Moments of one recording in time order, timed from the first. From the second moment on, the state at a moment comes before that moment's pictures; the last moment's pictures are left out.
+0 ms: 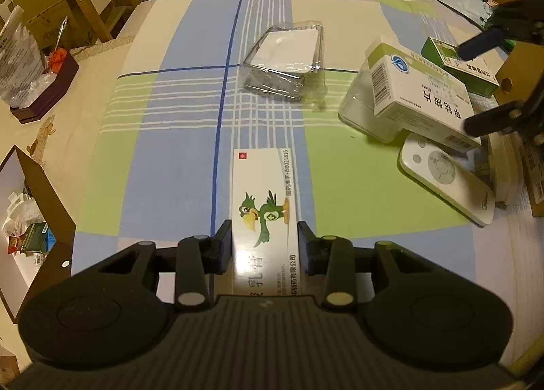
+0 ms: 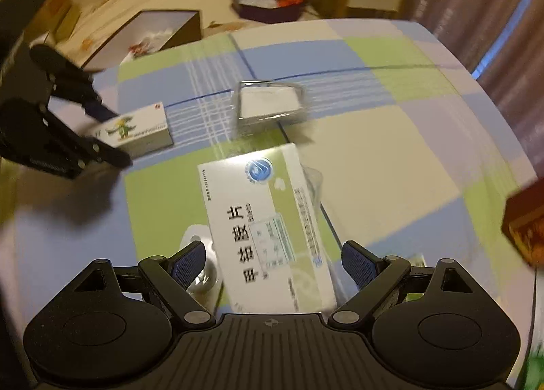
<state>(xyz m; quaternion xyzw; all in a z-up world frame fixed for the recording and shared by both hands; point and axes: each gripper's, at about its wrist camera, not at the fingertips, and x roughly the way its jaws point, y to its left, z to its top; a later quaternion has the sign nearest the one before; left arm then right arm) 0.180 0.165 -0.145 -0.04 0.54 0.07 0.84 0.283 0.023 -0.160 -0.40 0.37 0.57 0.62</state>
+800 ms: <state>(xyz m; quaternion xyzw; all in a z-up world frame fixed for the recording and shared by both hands) 0.184 0.151 -0.150 -0.03 0.53 0.06 0.85 0.279 -0.011 -0.096 -0.25 0.38 0.54 0.71</state>
